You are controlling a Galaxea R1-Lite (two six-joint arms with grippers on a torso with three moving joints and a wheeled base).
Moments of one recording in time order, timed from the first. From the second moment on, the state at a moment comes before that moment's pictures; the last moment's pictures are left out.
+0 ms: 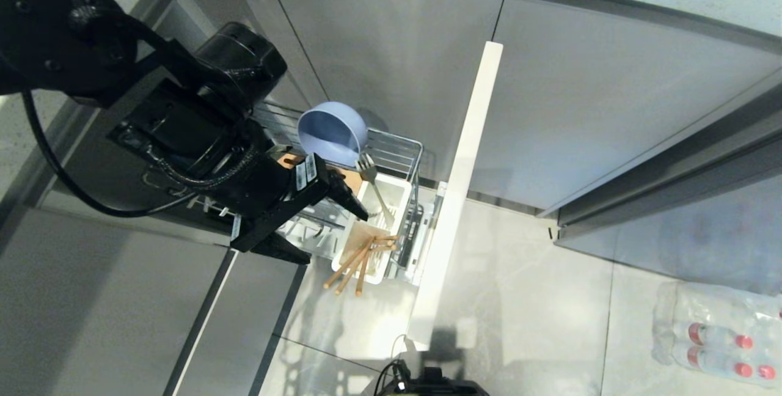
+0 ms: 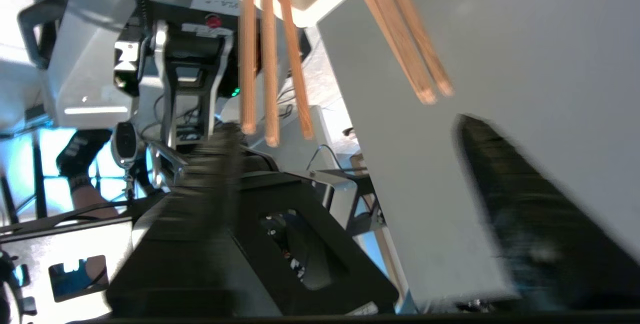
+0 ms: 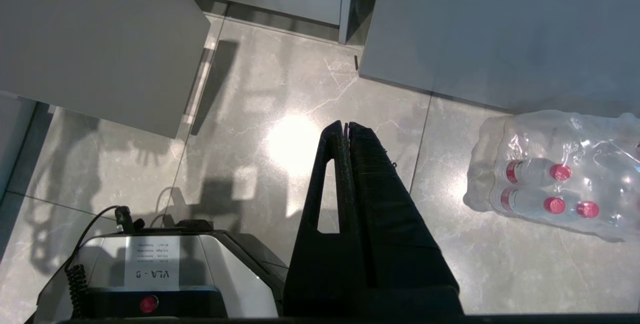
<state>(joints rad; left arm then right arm) -0.53 1.76 -1.81 1.05 -0.26 -0.82 0.00 0.00 0.00 0.00 -0.01 0.03</state>
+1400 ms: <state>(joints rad) -0.43 1.21 -1.92 1.05 -0.24 -0.56 0.00 0.00 0.00 0.00 -0.01 0.03</state>
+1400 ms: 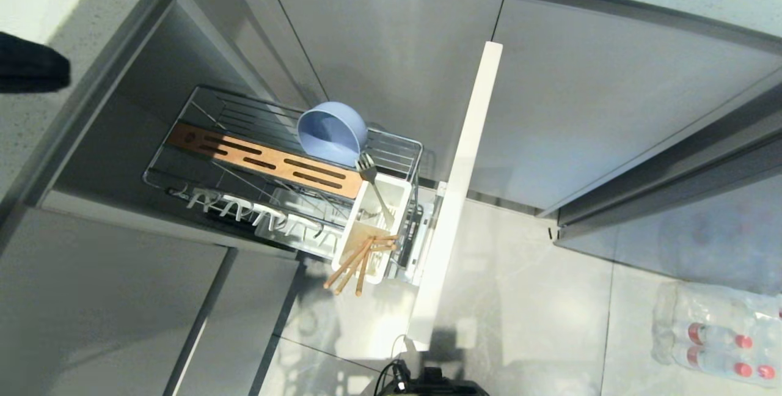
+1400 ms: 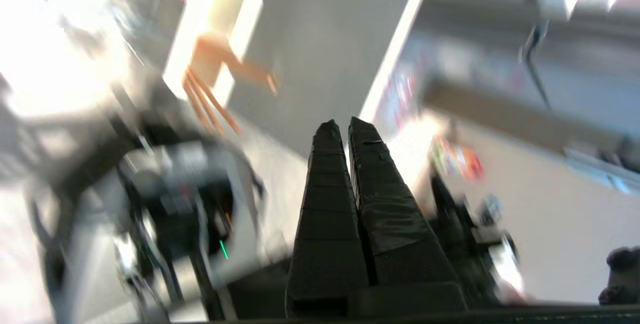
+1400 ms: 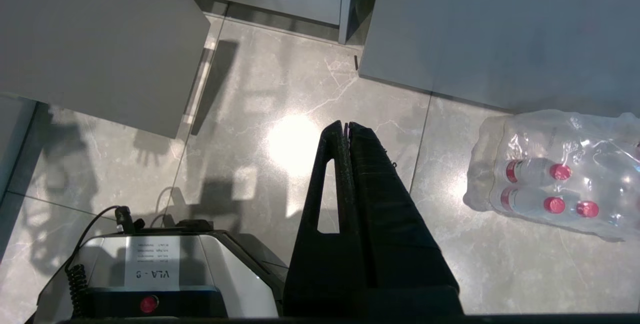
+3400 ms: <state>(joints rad) 1.08 1.07 -1.87 0.80 -0.23 -0.70 0.00 0.00 0.00 0.00 -0.01 0.03</state>
